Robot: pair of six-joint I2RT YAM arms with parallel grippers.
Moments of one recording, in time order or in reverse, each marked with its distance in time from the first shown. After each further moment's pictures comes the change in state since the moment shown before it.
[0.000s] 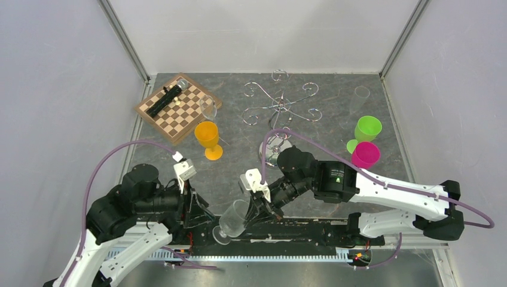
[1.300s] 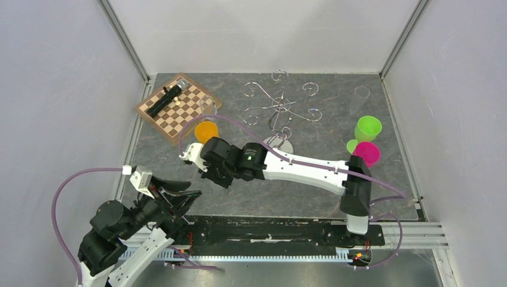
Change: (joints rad) left arm 0.000 -0.428 -0.185 0.289 -0.499 -0.166; right arm -0.031 0.688 0.560 -0.347 0.732 0.050
